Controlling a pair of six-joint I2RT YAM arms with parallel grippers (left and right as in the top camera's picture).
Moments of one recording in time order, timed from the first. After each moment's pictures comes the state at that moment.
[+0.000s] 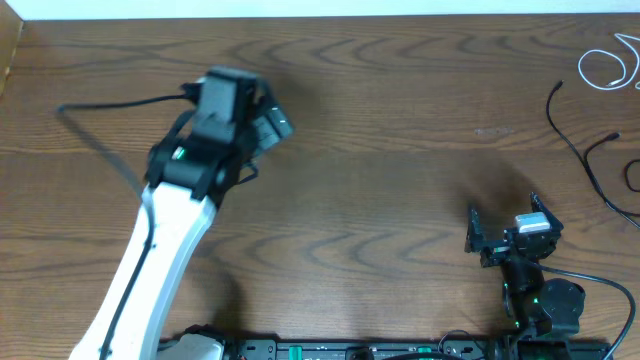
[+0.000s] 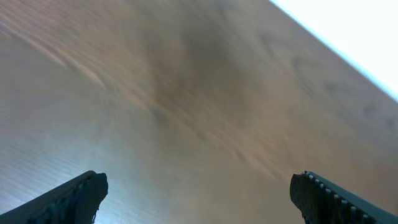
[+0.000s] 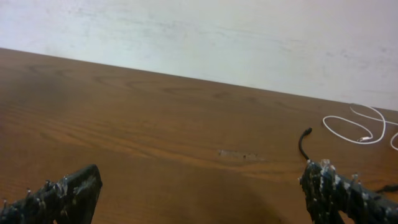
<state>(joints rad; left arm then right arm) -0.26 1.31 1.27 -0.81 -0.13 -0.76 -0.02 0.02 0.01 -0.06 -0.14 -0.09</state>
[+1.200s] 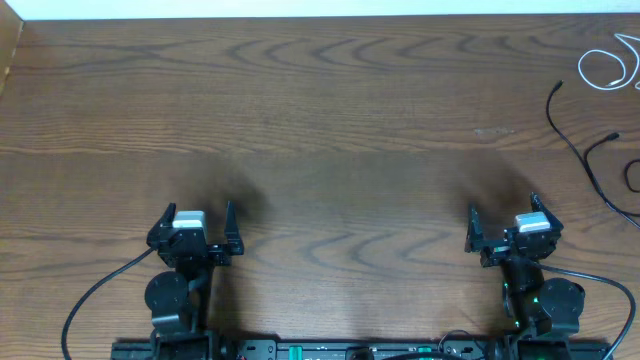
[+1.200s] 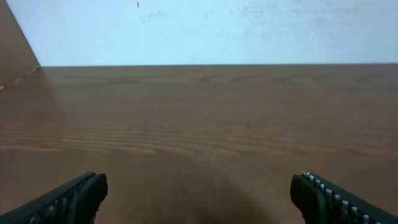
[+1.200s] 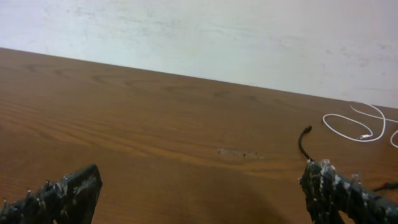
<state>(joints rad) 0.11 0.07 0.06 -0.15 0.10 0.04 -0.02 0.02 0.01 -0.06 -0.14 -0.09</state>
